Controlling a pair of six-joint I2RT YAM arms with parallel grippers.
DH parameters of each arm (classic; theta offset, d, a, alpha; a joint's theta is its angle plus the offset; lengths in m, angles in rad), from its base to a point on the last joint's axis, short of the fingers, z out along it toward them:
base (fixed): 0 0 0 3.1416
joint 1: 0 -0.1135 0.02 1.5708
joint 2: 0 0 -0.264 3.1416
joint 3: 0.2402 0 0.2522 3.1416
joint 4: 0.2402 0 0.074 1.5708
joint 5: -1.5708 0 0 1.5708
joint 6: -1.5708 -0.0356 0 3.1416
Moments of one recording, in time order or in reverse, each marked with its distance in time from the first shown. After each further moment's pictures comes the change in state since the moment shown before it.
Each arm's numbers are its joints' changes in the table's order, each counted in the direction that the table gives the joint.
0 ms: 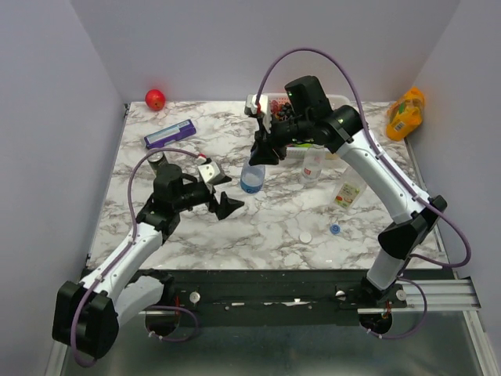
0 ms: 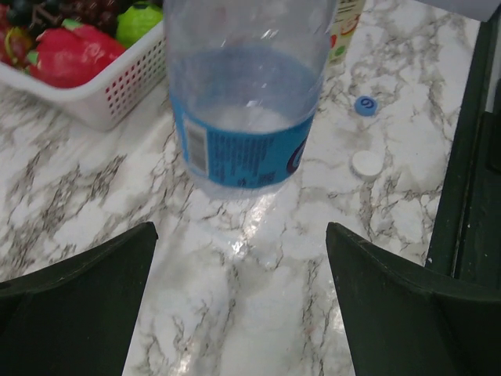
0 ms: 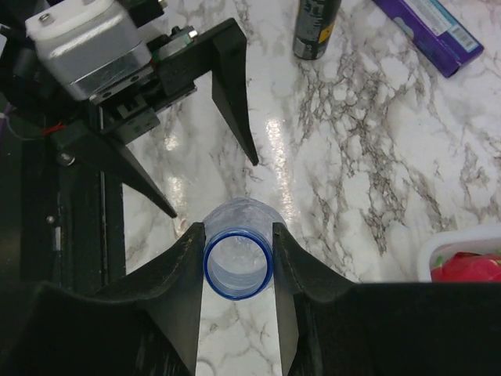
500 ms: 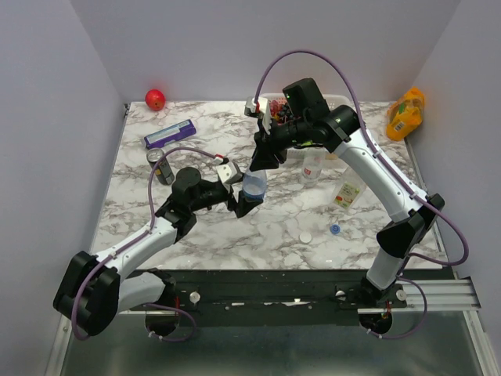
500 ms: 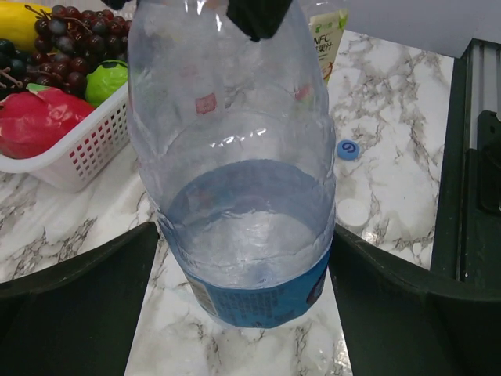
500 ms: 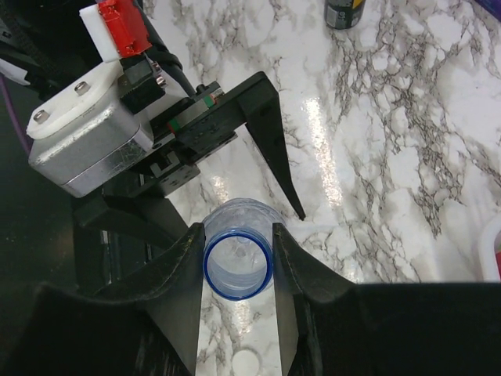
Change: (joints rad) left arm 0.226 0.155 -0.024 -0.338 0.127 0.090; right arm 0.000 0.016 -0.002 0.064 0.029 -0.102
